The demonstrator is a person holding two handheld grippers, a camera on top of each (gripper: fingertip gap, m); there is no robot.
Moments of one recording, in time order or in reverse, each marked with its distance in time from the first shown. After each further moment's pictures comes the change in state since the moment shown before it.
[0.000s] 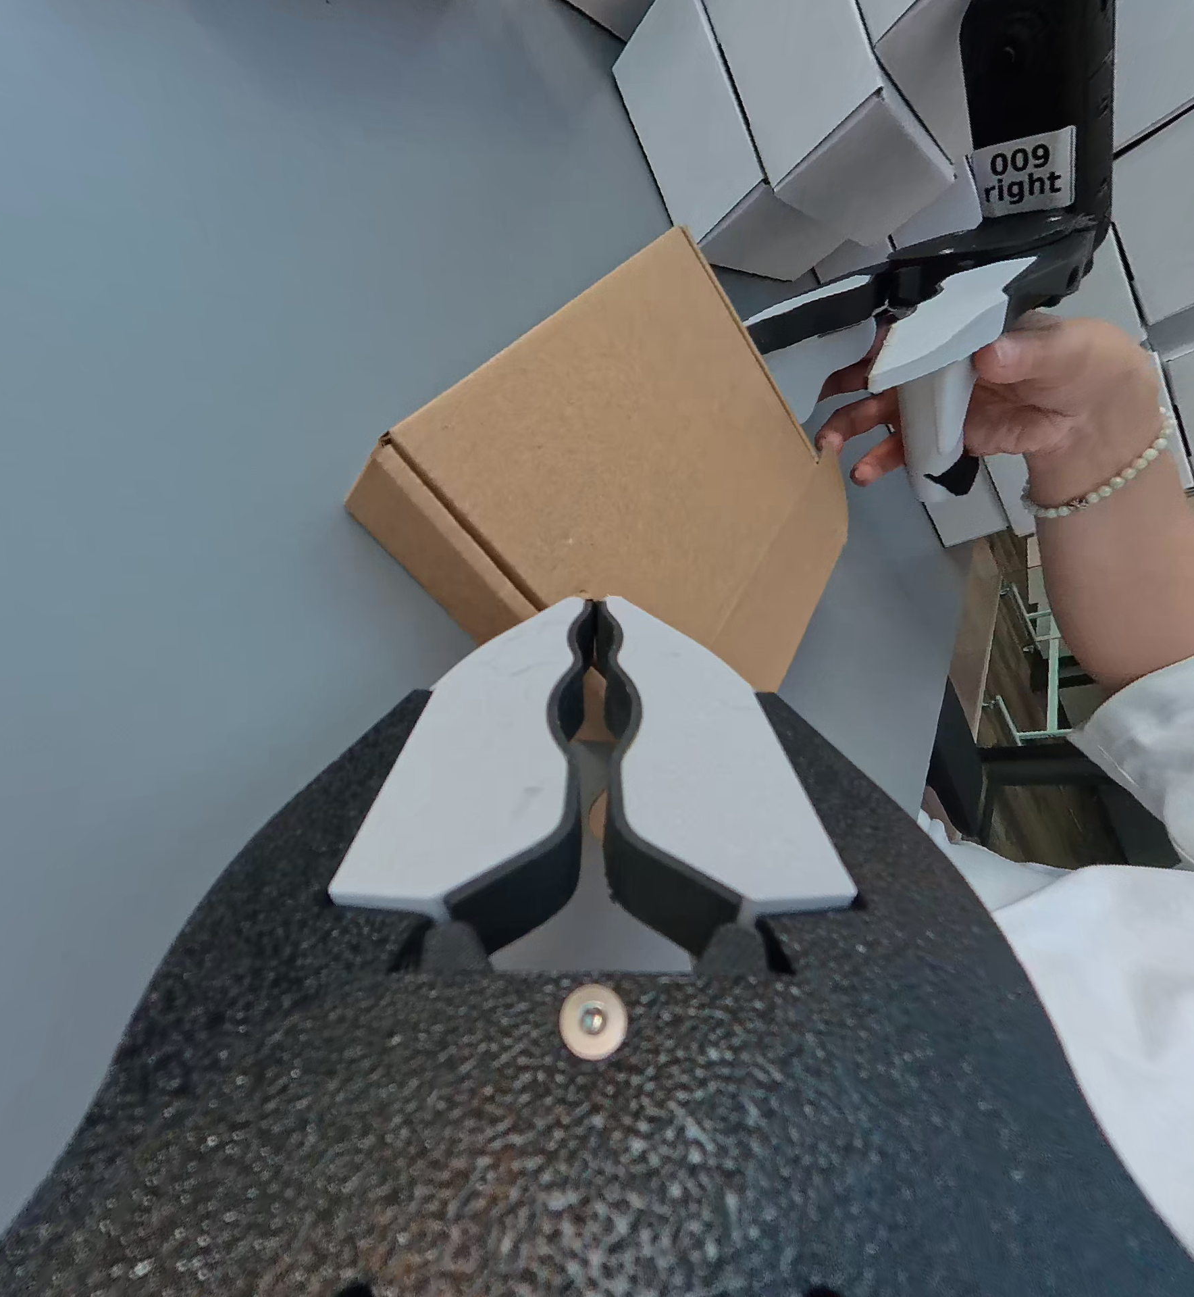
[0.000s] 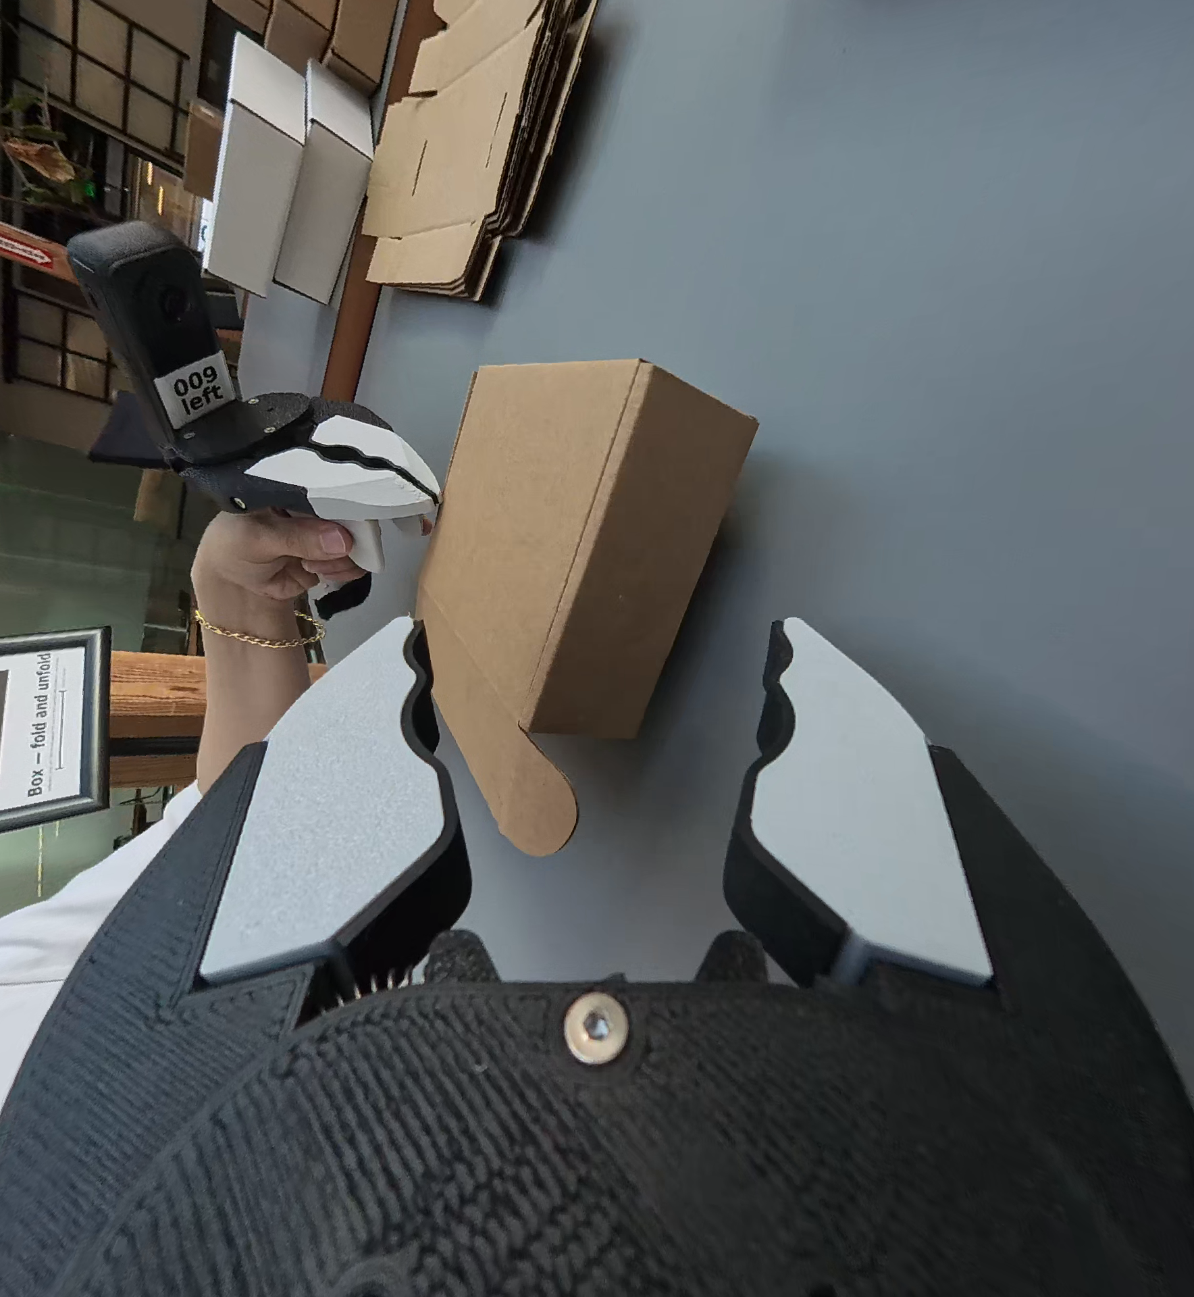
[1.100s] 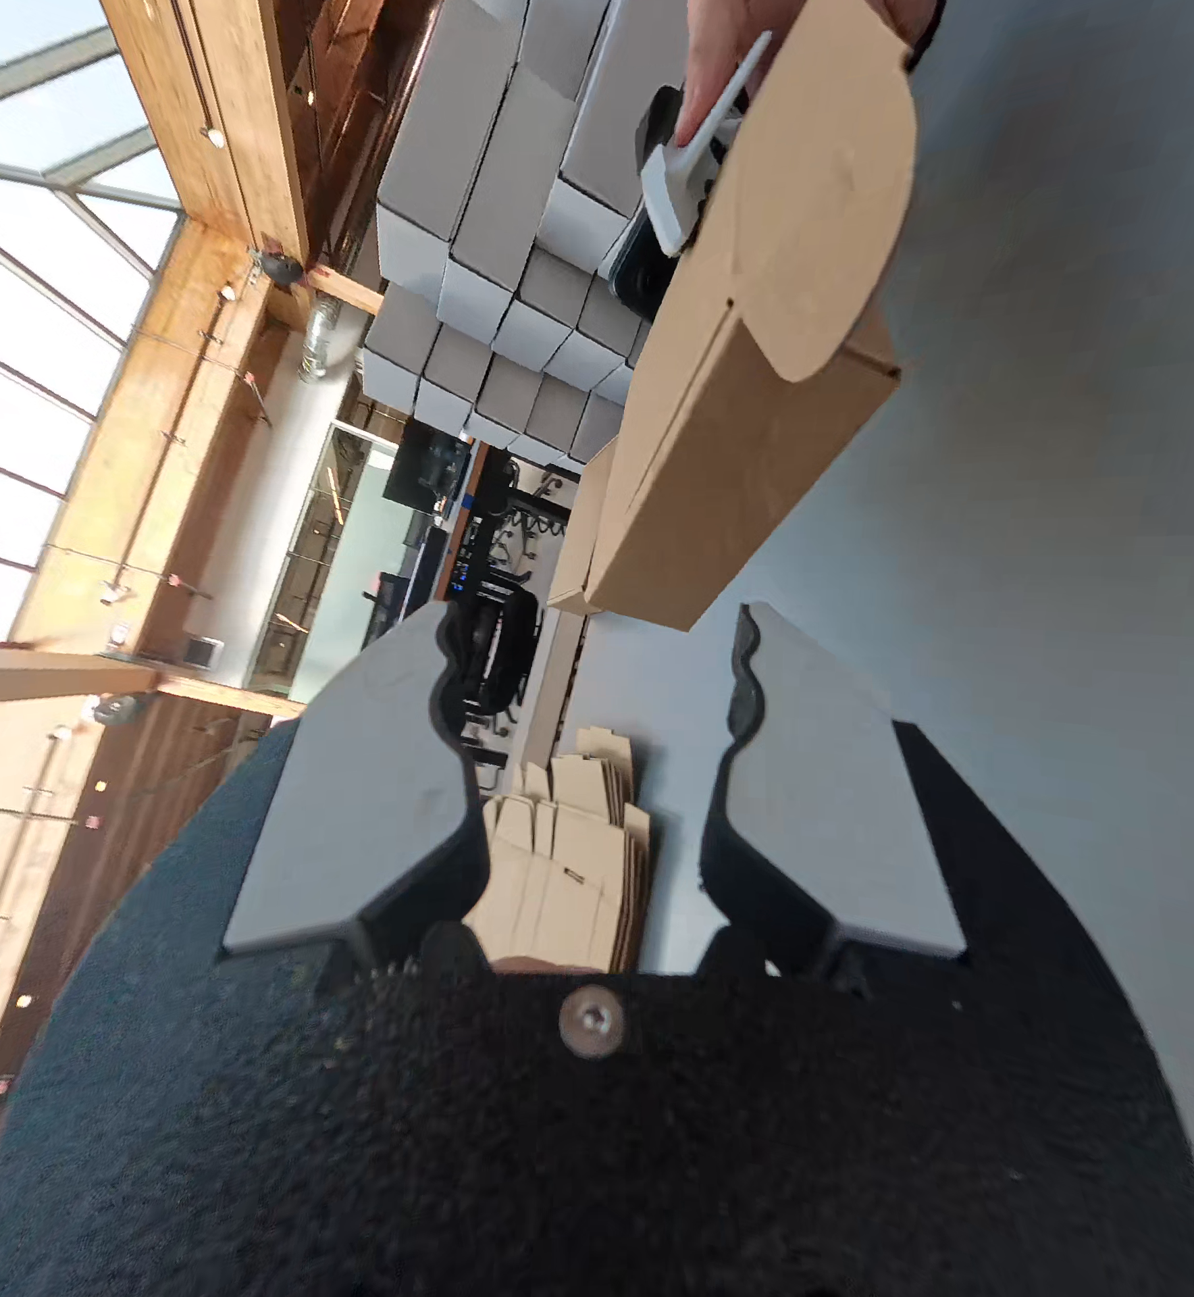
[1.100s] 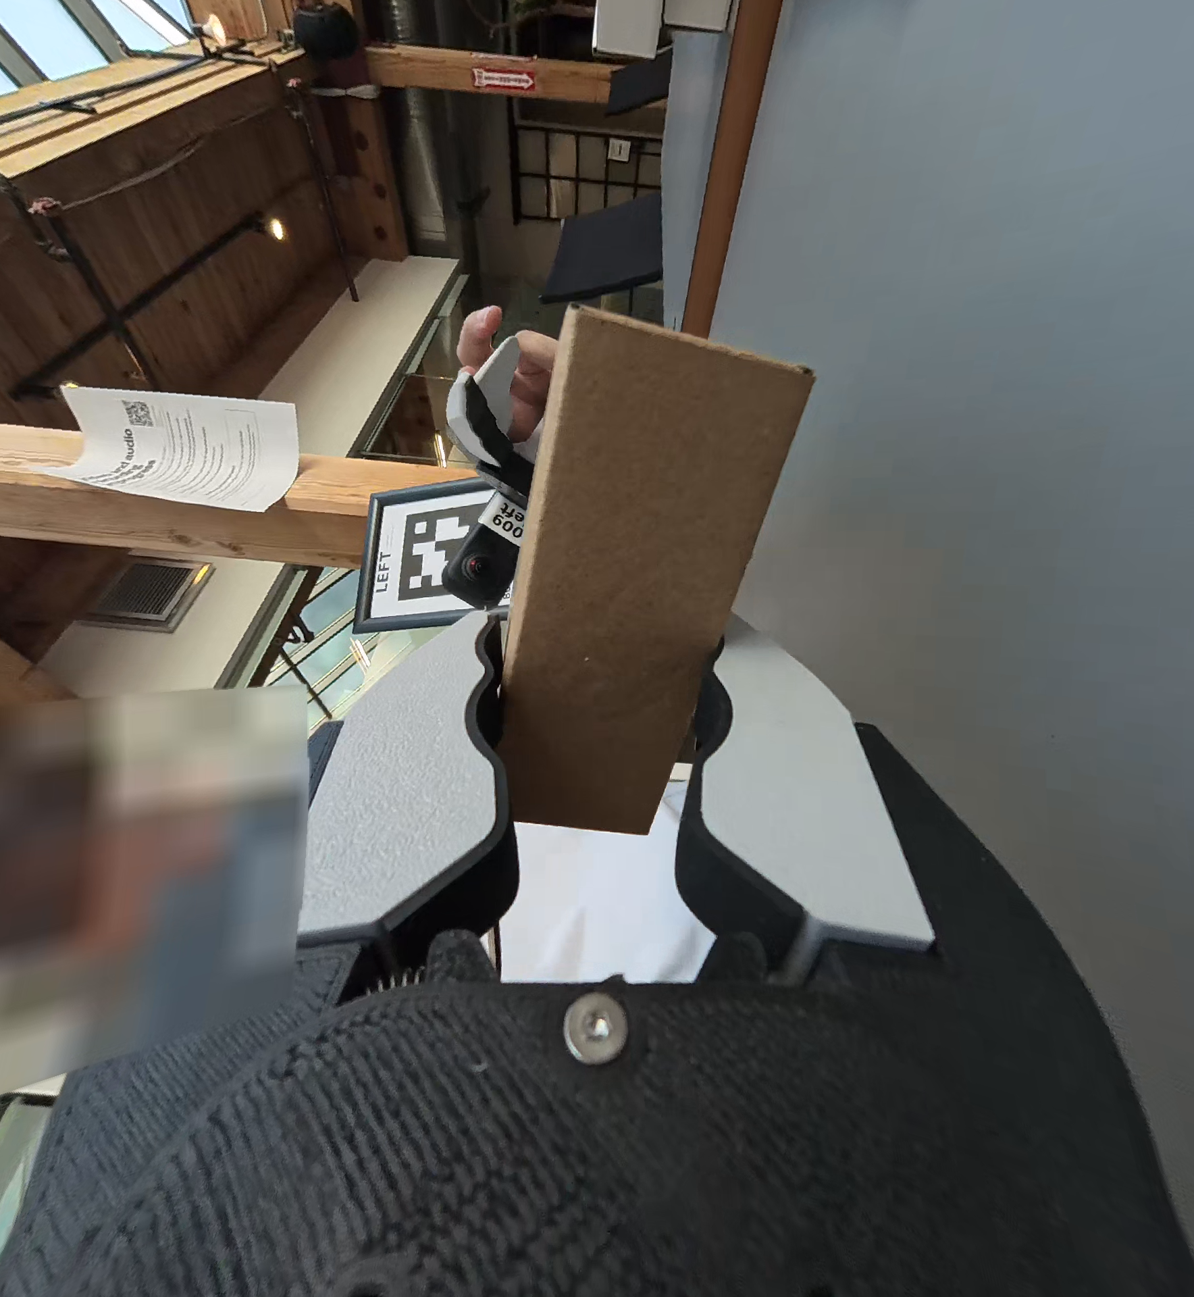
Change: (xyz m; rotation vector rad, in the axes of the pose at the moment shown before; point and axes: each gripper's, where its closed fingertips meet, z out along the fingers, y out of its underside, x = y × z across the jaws) left arm 0.055 0.004 -0.099 0.332 -0.686 1.708; right arm -0.079 0.023 0.023 -0.328 -0.653 0.287
